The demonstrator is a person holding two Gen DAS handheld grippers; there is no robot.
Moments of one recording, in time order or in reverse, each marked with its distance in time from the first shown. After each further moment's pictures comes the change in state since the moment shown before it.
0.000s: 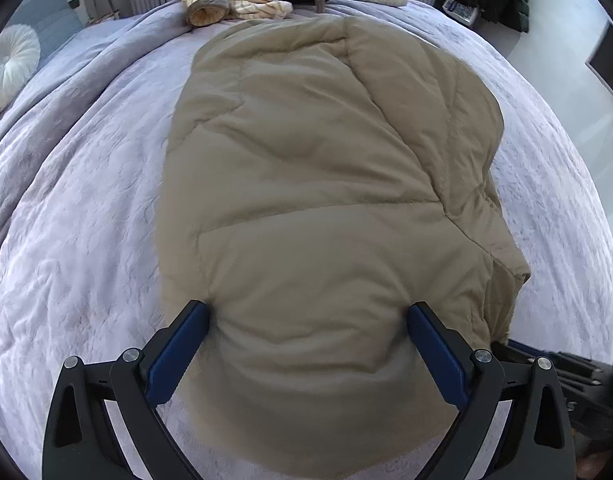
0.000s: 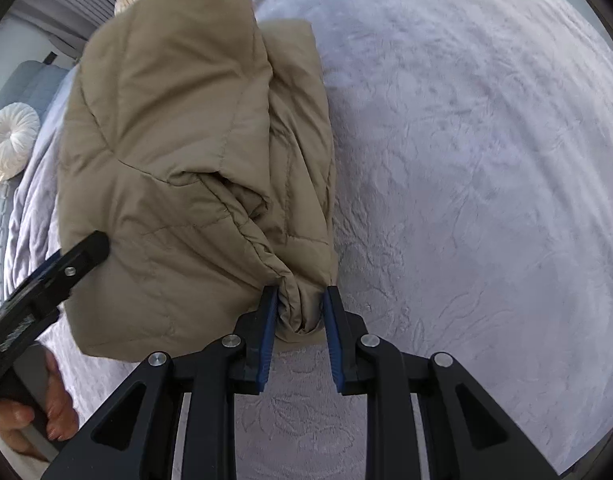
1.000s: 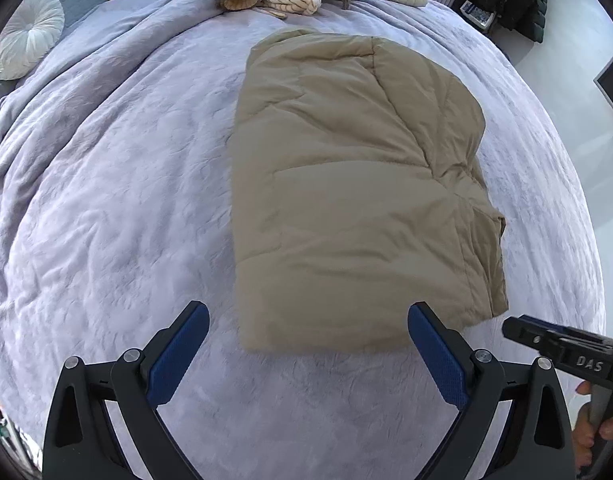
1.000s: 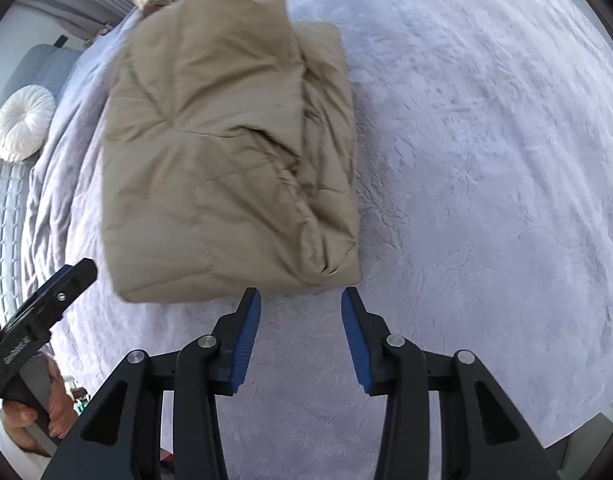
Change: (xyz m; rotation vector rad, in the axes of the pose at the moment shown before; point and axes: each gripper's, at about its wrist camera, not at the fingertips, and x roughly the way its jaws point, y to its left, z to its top) left arm -0.072 0.038 -0.028 -0.058 0.073 -0.003; right arm -0.062 0.025 -0.006 -0.047 0.065 0.047
